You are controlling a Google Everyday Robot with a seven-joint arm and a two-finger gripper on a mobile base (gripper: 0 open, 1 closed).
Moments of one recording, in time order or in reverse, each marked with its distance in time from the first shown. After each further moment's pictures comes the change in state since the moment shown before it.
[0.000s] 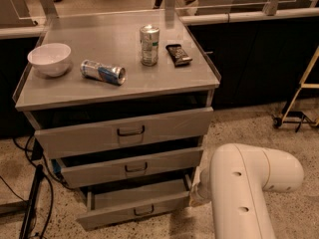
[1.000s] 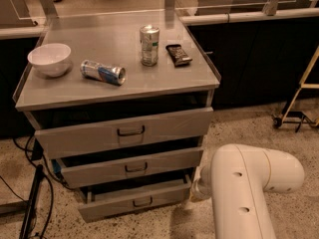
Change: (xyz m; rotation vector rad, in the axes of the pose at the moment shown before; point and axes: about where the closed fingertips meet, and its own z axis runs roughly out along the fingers) arm -0.020 0.004 -0.005 -0.015 -0.034 0.036
